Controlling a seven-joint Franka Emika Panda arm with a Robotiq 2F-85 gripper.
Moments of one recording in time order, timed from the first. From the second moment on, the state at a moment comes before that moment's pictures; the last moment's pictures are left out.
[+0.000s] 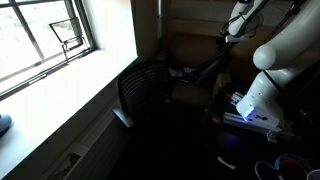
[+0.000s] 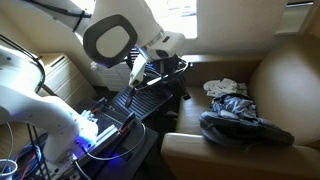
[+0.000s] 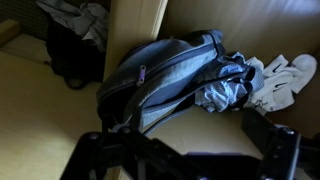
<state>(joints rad) -0.75 -0.13 -0.19 -2.70 -0.49 2.93 0.42</state>
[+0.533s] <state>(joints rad) -0.89 0.05 -0.23 -2.48 -0.70 3.10 0.78</state>
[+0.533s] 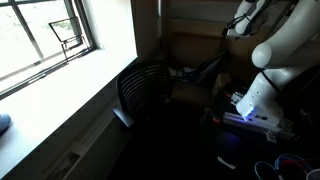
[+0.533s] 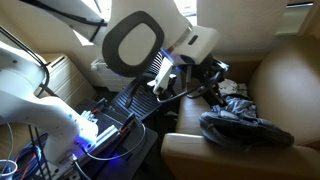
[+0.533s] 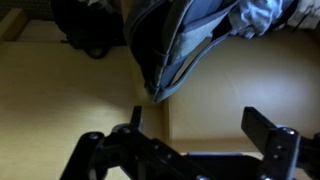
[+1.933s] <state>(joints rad) -1.09 0.36 0.07 -2.36 -0.31 3.16 0.40</state>
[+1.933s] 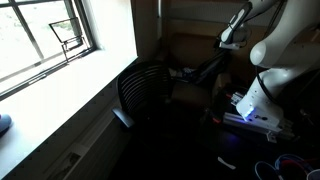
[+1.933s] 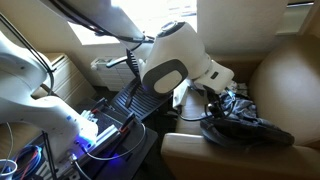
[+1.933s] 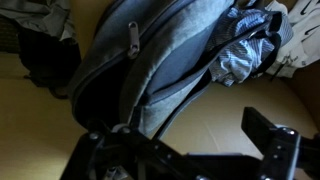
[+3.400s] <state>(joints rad) -0.98 0.52 -0.07 -2.21 0.15 3.12 0.17</state>
